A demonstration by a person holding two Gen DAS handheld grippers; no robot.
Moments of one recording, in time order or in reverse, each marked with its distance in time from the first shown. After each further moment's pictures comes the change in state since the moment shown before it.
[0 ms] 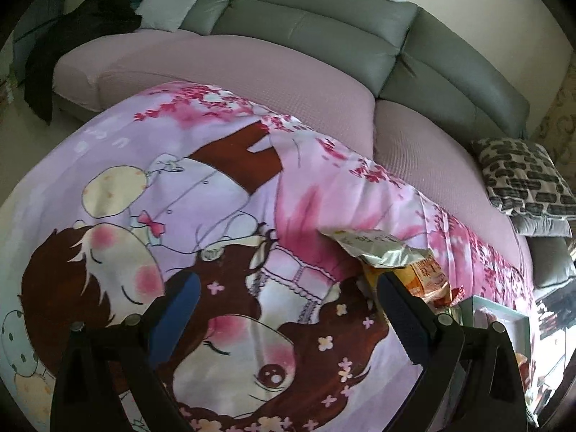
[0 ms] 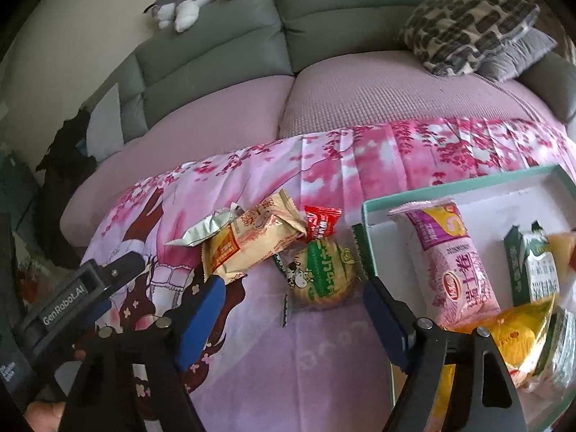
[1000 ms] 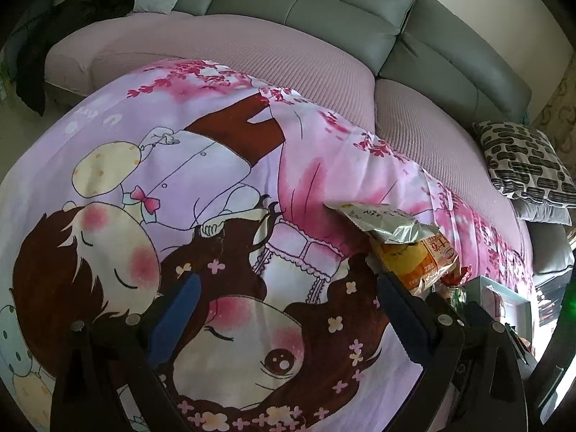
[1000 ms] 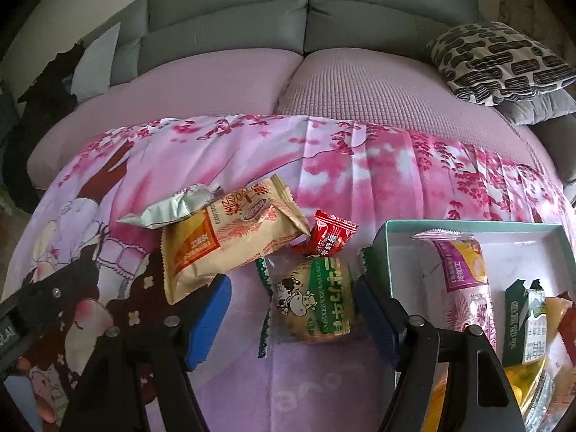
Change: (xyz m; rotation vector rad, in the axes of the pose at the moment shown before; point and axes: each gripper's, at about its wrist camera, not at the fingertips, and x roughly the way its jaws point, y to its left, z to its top) left arm 0.012 0.010 -0.009 0.005 0.085 -0.011; right arm 0.049 0.020 0.010 -0.185 0.080 -0.160
